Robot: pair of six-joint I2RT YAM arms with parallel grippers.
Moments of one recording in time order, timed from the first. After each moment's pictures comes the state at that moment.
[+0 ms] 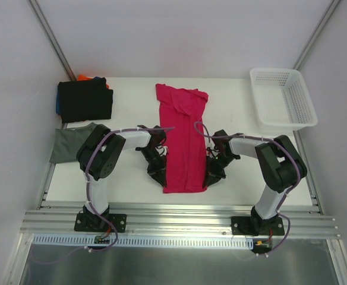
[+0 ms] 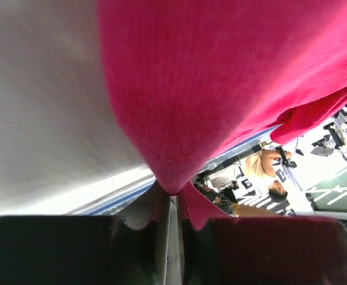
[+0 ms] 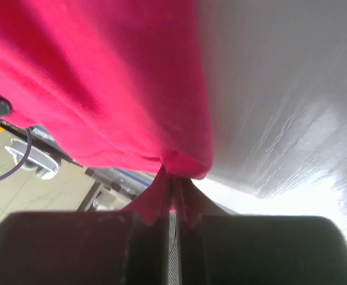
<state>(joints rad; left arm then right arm) -0.59 1.95 1.12 -0.86 0.67 -0.56 0.47 1.77 0.89 -0.72 -0.58 0.48</state>
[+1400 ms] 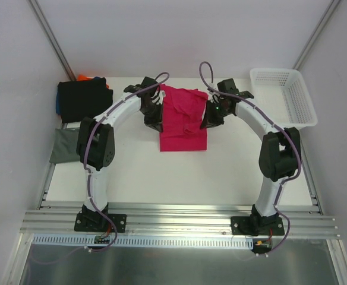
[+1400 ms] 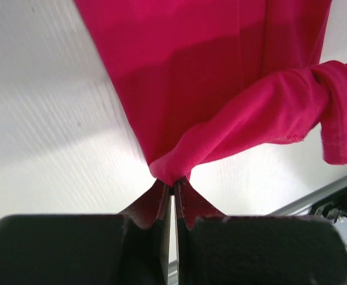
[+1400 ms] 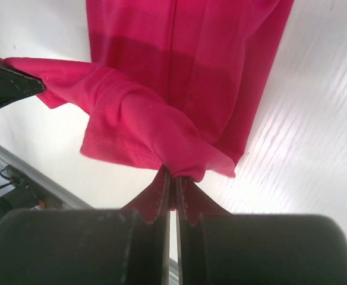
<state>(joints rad) -0.40 2.03 1.74 -0.93 0.34 -0.32 0.33 1.87 1.57 -0.77 -0.41 0.31</state>
